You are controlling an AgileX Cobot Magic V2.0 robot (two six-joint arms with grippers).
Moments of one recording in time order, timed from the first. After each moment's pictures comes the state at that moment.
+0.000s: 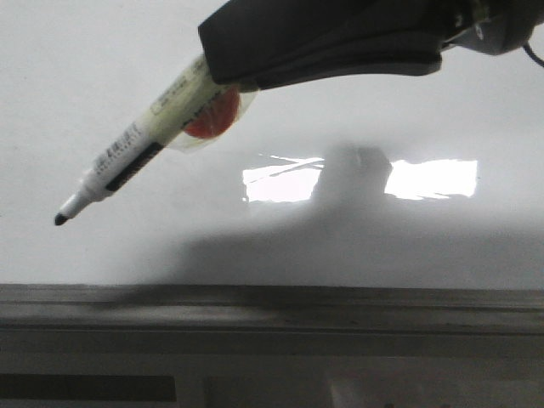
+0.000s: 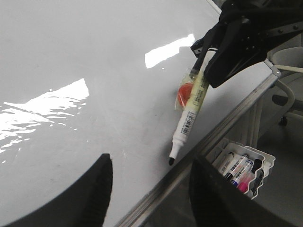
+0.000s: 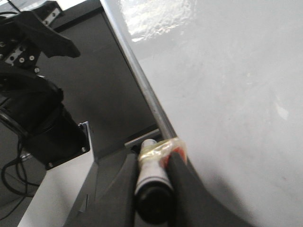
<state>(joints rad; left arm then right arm) -0.91 0.04 -0.25 0.10 0.38 0.00 0.55 1.15 -0.67 1.51 0.72 -1.54</state>
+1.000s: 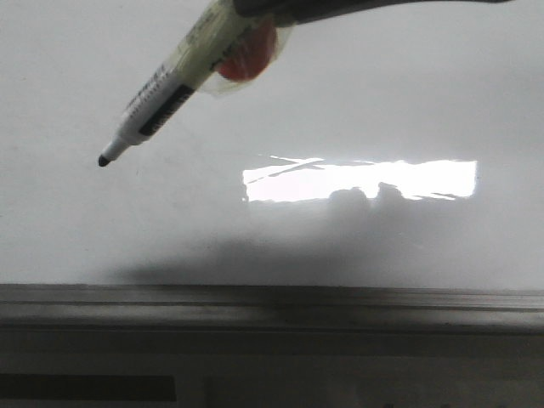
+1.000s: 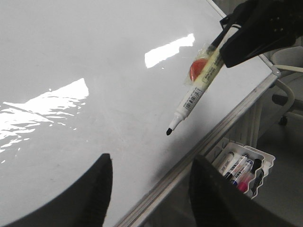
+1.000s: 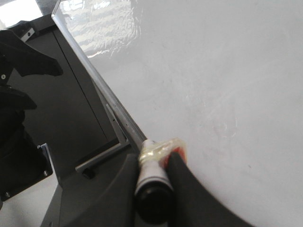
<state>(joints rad) -0.91 0.04 -0.25 0.10 0.38 0.00 0.95 0.95 -0.62 0.81 0.10 -0.68</state>
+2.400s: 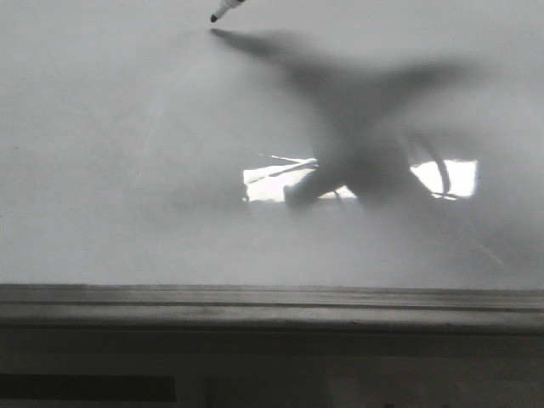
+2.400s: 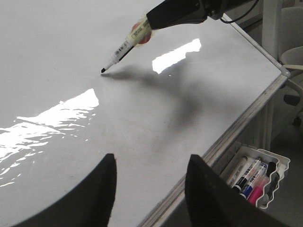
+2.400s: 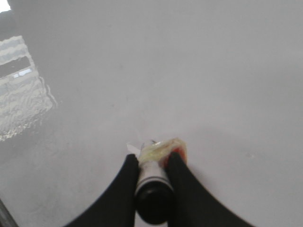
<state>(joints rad) -0.91 0.04 -0.25 0.16 0.35 0.00 0.72 1.12 -0.78 0.70 -0.07 -0.52</state>
